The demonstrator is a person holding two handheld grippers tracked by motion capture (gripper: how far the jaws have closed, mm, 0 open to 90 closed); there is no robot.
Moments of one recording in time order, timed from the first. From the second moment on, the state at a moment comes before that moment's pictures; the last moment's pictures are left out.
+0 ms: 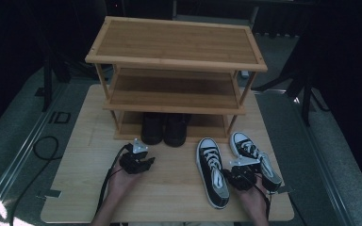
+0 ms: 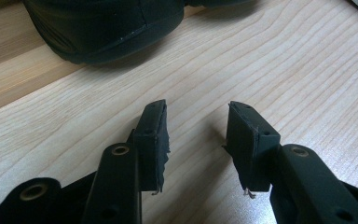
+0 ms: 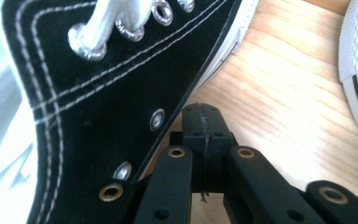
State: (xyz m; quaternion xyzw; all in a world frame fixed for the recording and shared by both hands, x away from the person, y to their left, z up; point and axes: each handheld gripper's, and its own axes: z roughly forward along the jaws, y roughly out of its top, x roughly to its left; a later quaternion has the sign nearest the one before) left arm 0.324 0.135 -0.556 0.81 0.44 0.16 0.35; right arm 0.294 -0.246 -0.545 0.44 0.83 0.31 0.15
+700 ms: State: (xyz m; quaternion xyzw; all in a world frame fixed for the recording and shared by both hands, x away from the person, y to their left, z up) left arm 0.324 0.135 -0.556 0.81 0.44 0.16 0.35; right arm 0.296 -0.244 -0.502 0.45 0.84 0.28 0.14
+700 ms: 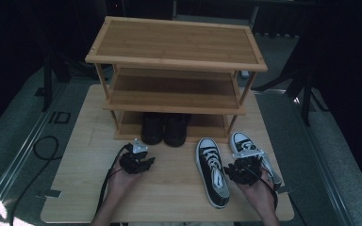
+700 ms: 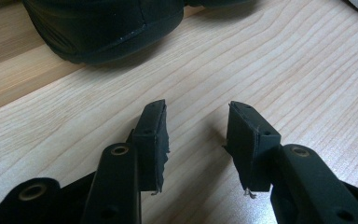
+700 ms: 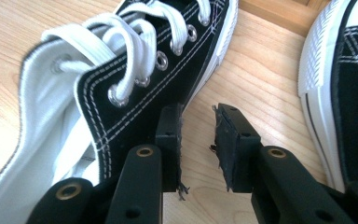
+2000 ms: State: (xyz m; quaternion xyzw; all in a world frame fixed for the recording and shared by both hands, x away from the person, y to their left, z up) left arm 0.323 0.135 -0.556 0.81 0.44 0.16 0.35; right arm 0.292 -0.219 -0.471 0.39 0.88 0.22 0.13
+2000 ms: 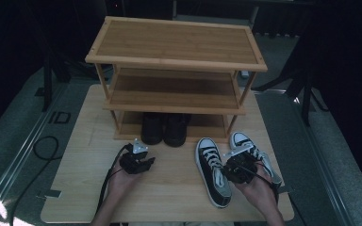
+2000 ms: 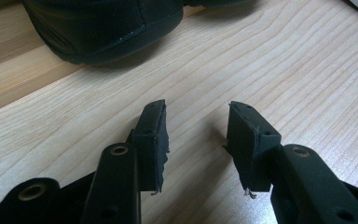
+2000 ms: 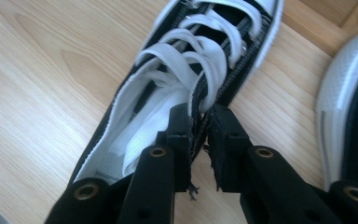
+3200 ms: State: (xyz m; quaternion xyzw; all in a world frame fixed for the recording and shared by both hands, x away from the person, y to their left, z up) left arm 0.324 0.136 -0.556 0.81 0.44 0.16 0.35; right arm 0.314 -0.226 -0.470 0.33 0.91 0.21 0.12
